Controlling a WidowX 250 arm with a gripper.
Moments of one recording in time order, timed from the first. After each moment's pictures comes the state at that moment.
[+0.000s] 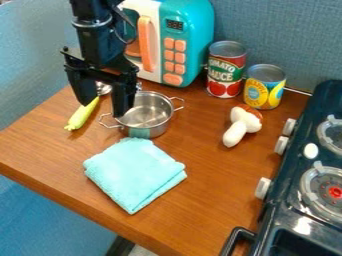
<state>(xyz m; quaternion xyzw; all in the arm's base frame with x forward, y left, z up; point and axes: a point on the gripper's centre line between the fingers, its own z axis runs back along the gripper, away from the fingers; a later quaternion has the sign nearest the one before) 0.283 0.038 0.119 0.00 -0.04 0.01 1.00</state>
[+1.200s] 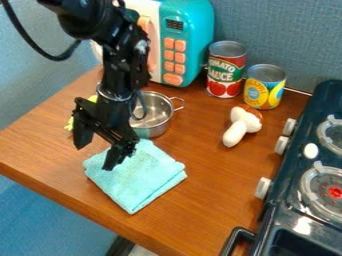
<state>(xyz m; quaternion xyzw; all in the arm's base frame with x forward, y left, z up) 0.273 0.047 0.040 0.14 0.06 -0.04 0.99</state>
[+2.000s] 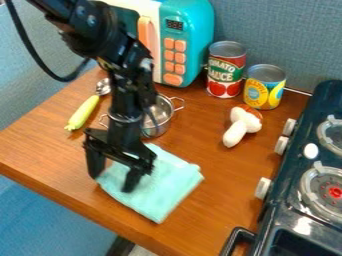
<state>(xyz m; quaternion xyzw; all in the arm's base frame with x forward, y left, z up) 0.259 -0.011 0.015 0.05 0.07 0.02 1.00</state>
